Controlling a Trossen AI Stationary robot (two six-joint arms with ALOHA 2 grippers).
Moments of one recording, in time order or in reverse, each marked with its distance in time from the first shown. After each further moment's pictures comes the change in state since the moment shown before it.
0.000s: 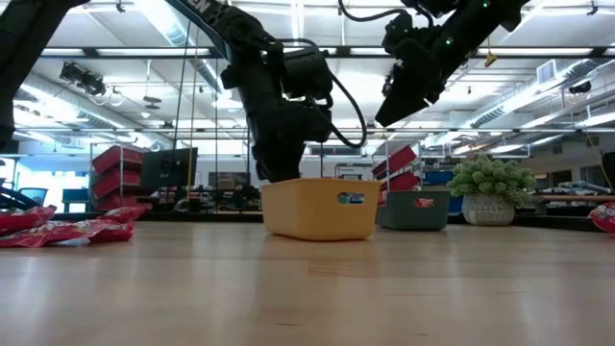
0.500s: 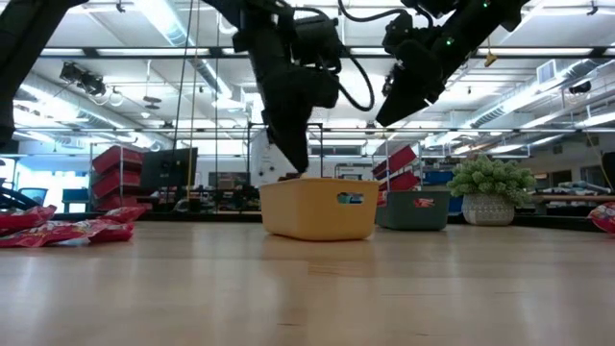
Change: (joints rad) left arm 0.003 -0.004 0.223 -0.258 -0.087 0.084; right arm 0.000 0.000 0.000 -0.002 0.000 -0.018
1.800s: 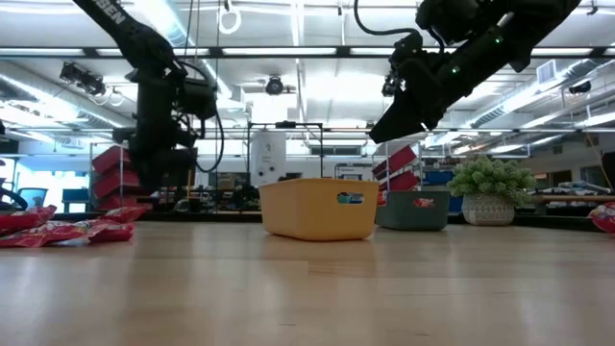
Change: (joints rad) left arm 0.585 -0.490 -0.683 0.042 -0.562 -0.244; right arm -0.002 0.000 -0.243 0.421 -0.053 0.026
